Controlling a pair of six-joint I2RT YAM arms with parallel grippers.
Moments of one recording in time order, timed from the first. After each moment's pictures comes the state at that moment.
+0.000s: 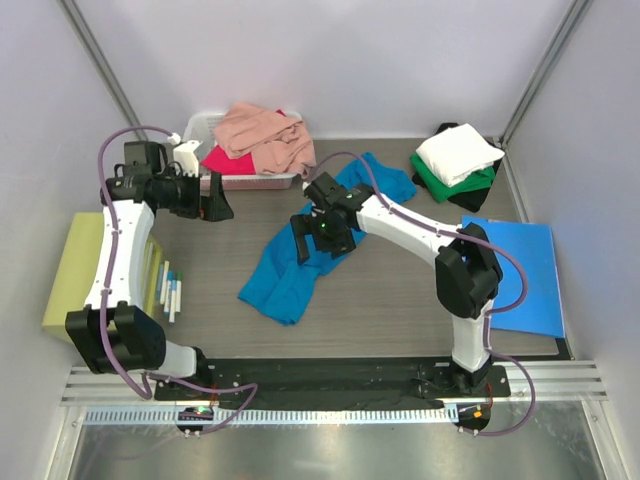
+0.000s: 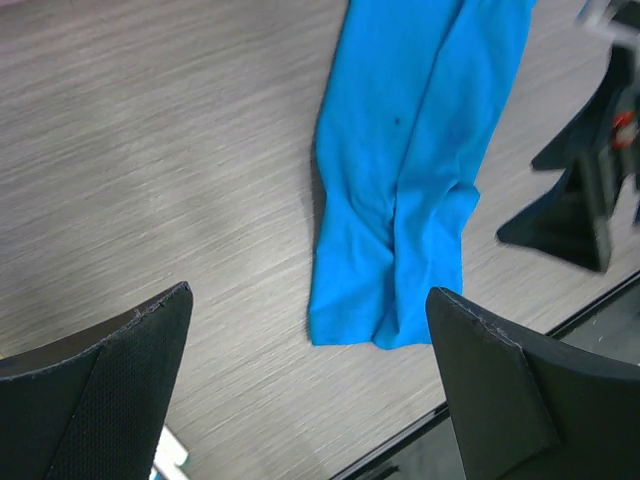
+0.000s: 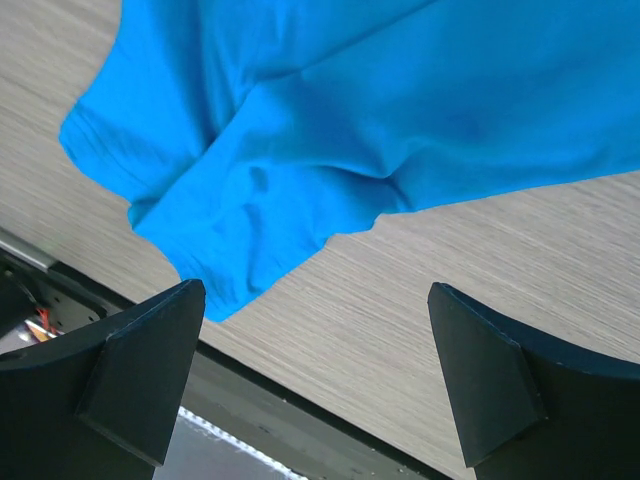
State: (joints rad) left arm 0.10 1.43 1.46 -0.97 0.58 0.23; right arm 0.75 1.93 1.62 -0.83 -0.16 0.48
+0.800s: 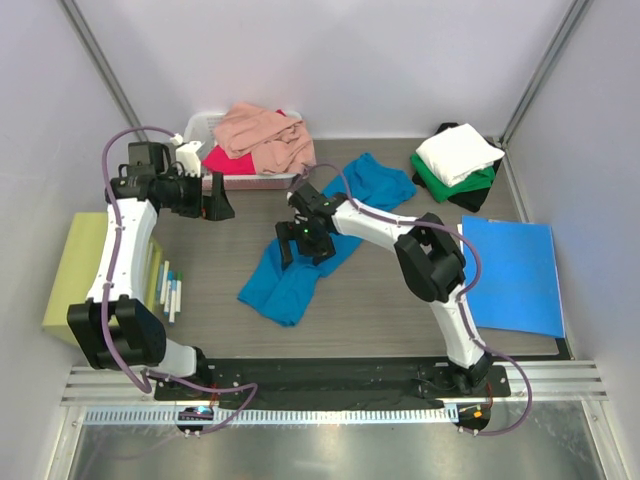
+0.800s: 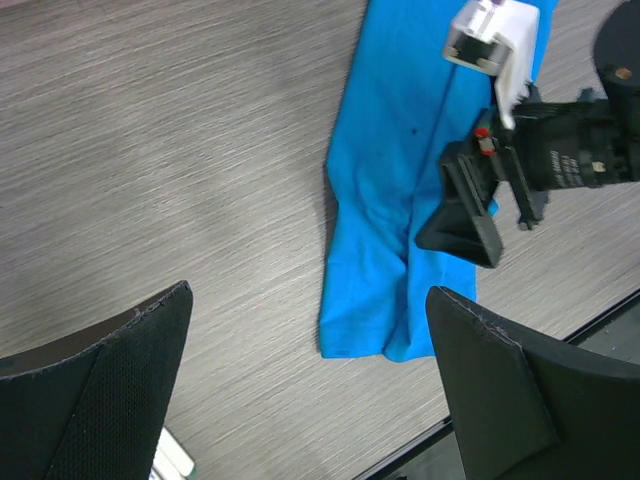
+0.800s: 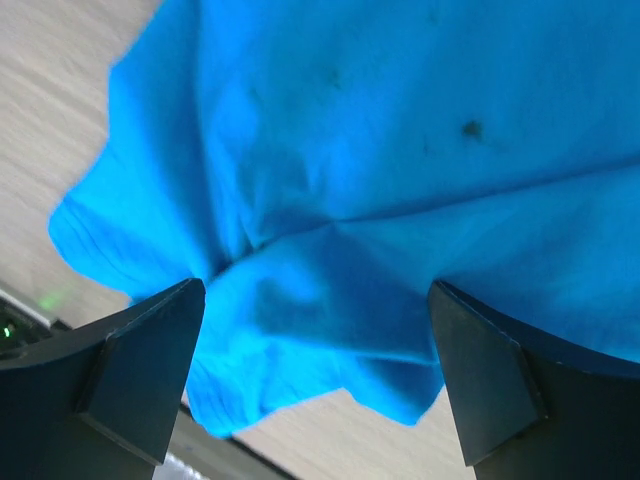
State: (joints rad) left arm 0.10 1.44 1.43 -0.91 0.56 0.20; right arm 0.78 2.20 1.74 -0.68 -0.24 0.50
